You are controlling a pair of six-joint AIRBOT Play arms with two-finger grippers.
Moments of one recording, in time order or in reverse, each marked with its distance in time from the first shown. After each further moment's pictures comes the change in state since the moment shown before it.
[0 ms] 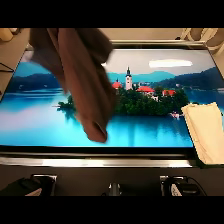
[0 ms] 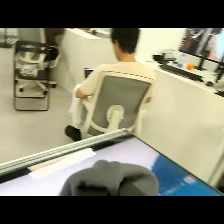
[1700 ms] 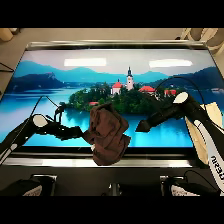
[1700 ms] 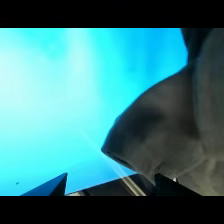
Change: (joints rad) left arm 0.211 -0.061 -1.342 -0.164 -0.031 -0.027; right arm 0.125 -0.647 -0.536 0.629 0.552 -0.228
